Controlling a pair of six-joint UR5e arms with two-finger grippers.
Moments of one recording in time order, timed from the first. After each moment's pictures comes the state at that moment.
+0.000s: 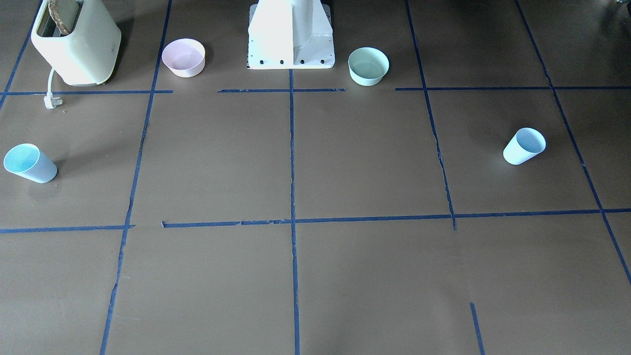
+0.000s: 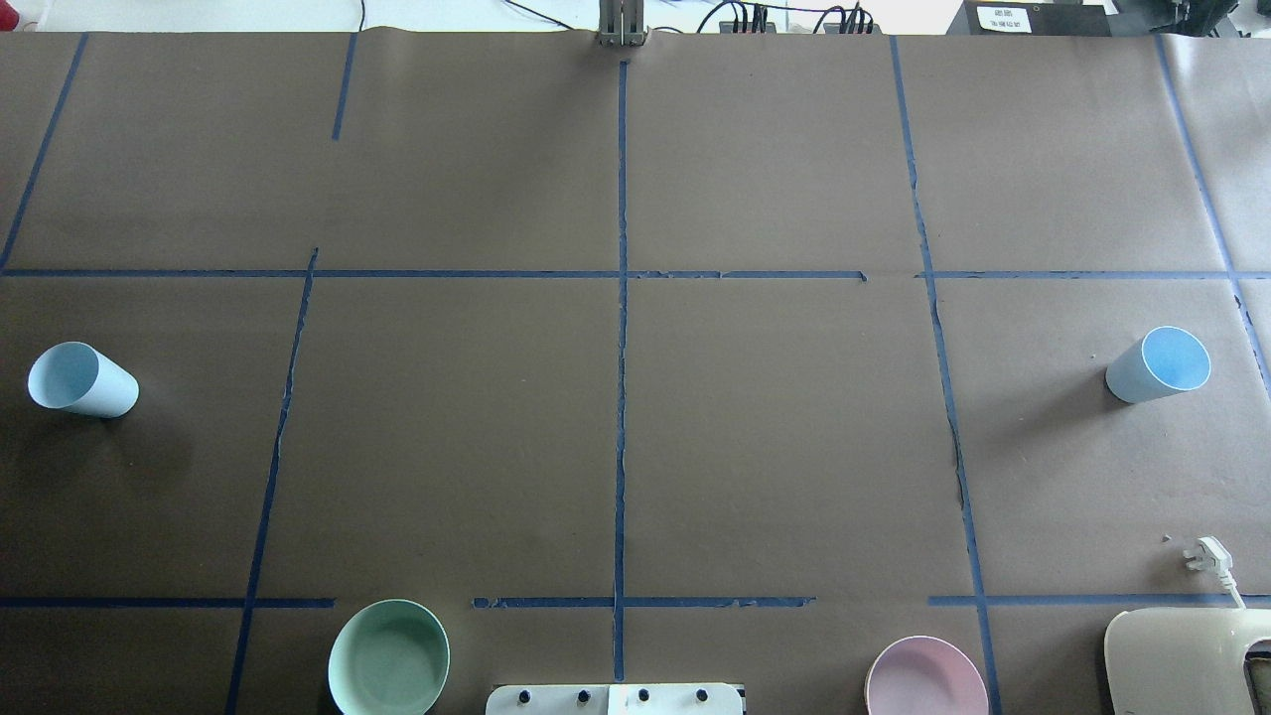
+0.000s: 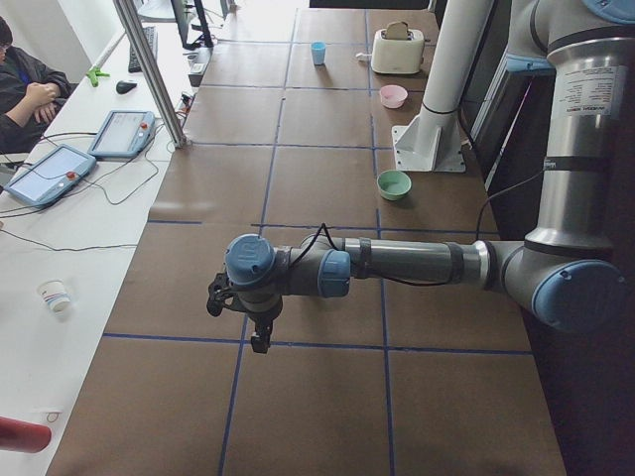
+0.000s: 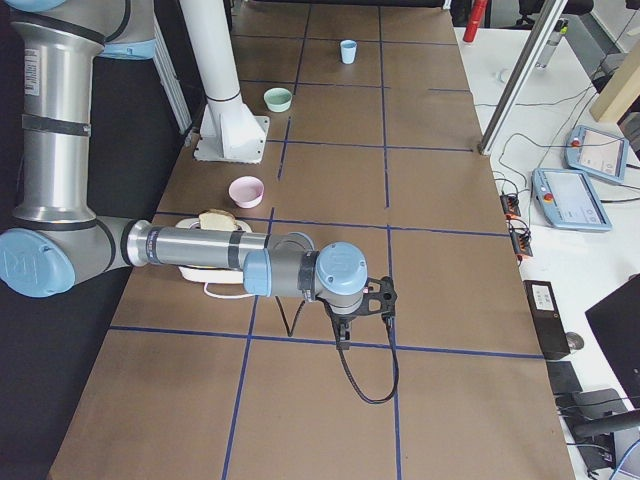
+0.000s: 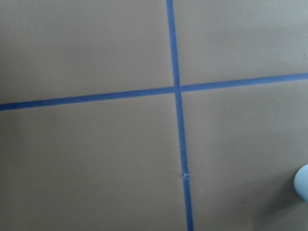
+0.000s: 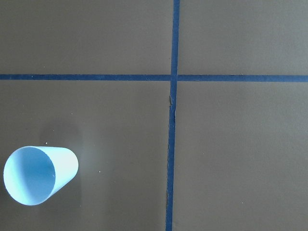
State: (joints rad) left arm -1.58 -1.58 -1.62 -1.57 -2.40 0.03; right arm 1.63 -1.70 1.69 -1.54 2.47 -0.05
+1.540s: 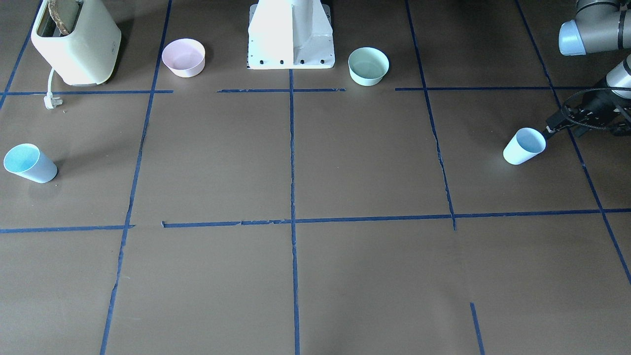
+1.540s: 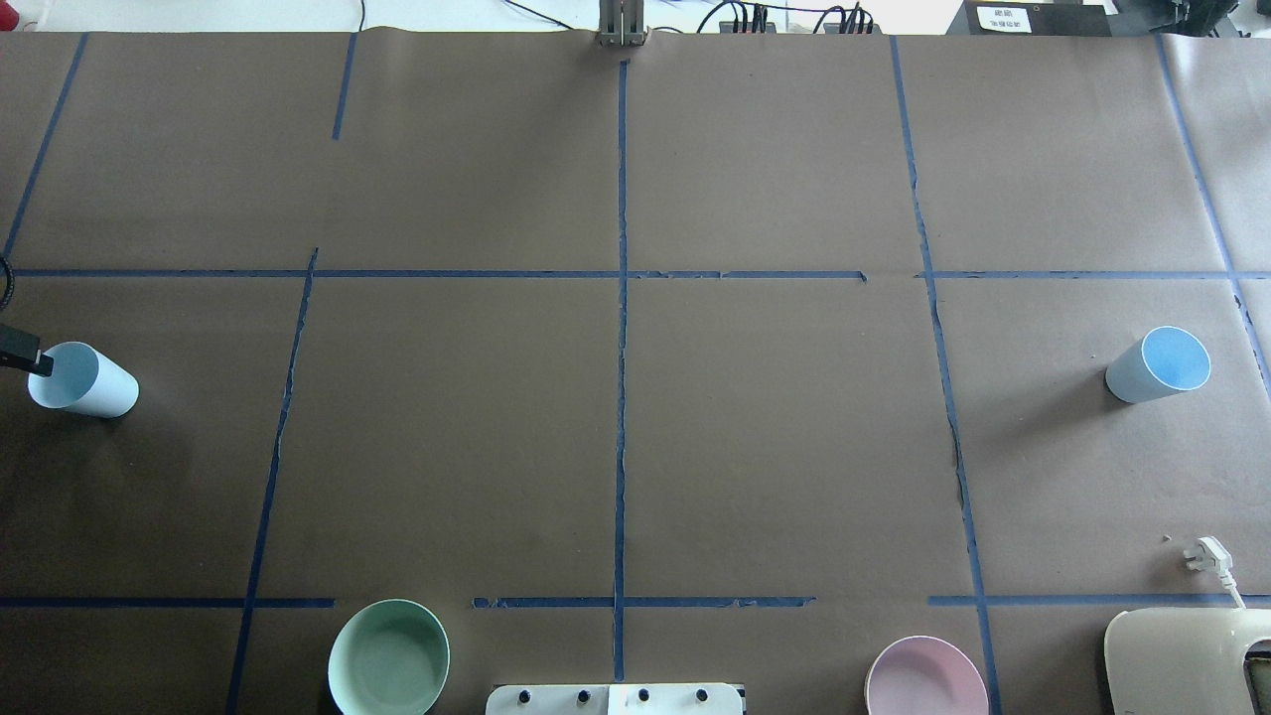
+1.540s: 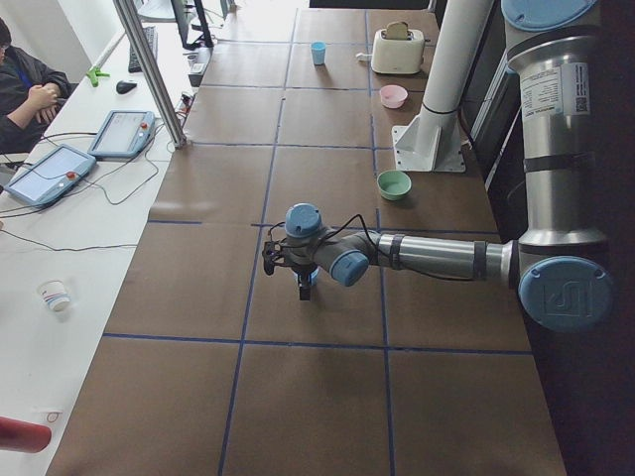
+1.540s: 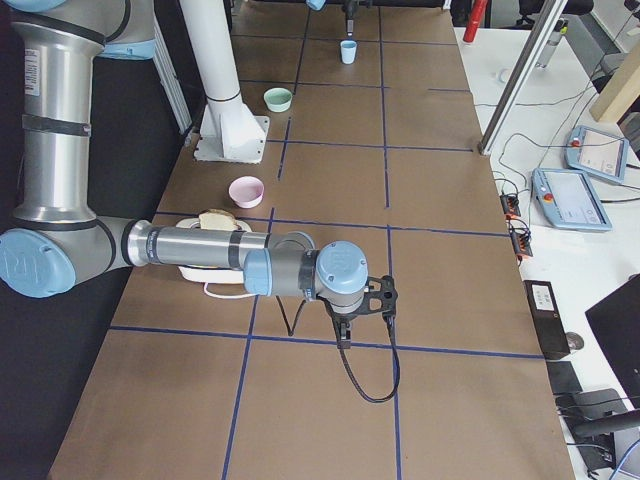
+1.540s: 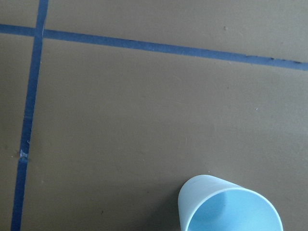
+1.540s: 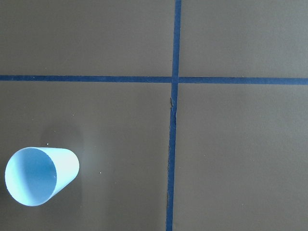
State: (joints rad) left arm -1.09 -1.43 -1.70 -2.12 -2.28 -0.78; right arm 1.63 -1.69 1.69 -1.54 2.47 -0.05
